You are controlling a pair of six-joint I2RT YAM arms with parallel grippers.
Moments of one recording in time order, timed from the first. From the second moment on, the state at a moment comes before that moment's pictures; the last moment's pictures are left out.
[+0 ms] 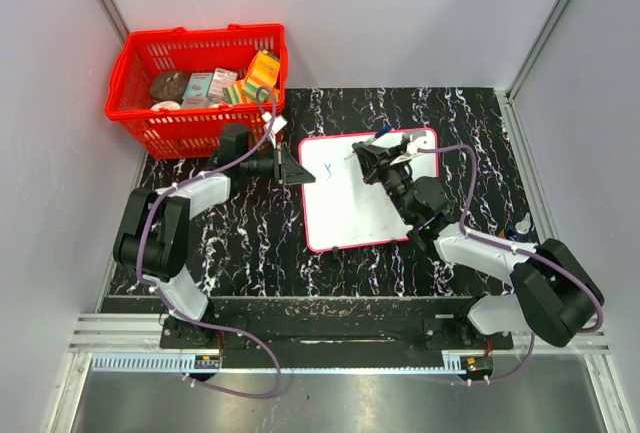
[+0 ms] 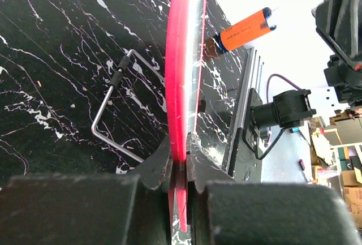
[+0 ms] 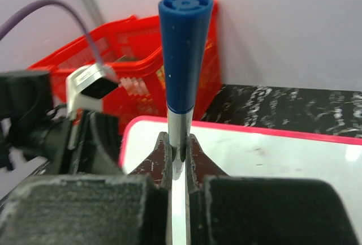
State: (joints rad) left arm -0.25 1.69 0.95 0.30 1.07 -0.46; right arm 0.66 1.34 0.59 1.02 0.21 0.27
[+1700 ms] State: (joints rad) left arm -0.27 1.69 0.96 0.26 1.06 -0.42; right arm 0.71 1.46 0.59 1.03 0.19 0.25
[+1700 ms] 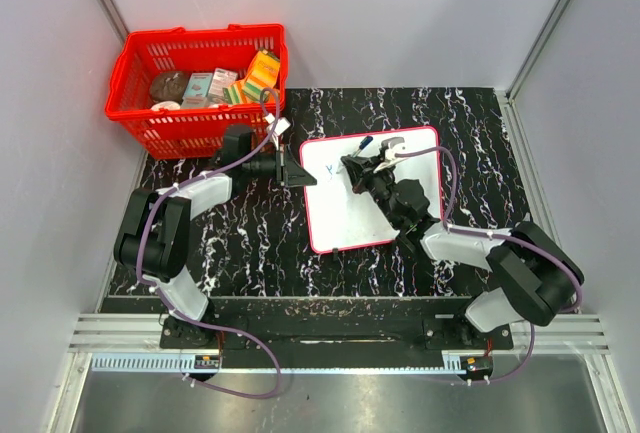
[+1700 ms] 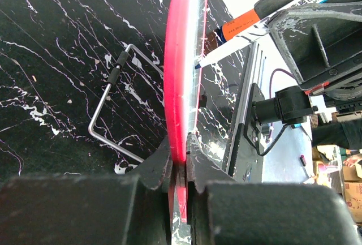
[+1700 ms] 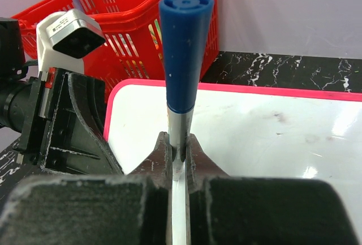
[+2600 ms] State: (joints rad) left arm -0.27 1.69 0.96 0.24 1.06 -0.42; right arm 0.73 1.43 0.54 1.01 0.20 0.26
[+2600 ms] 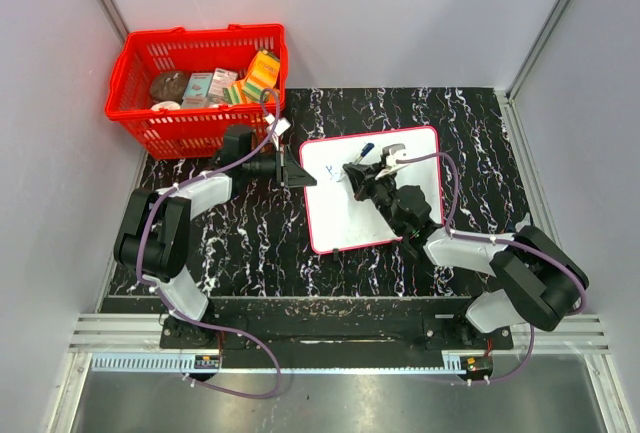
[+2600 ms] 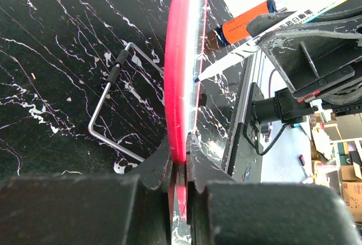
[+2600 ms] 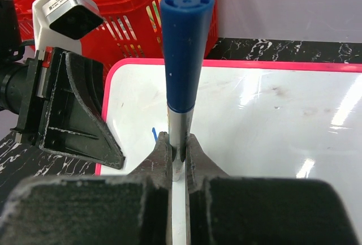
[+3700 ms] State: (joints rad) left arm -0.28 1.69 0.96 0.23 1.06 -0.40; right arm 0.73 1.38 0.54 1.03 0.26 0.24
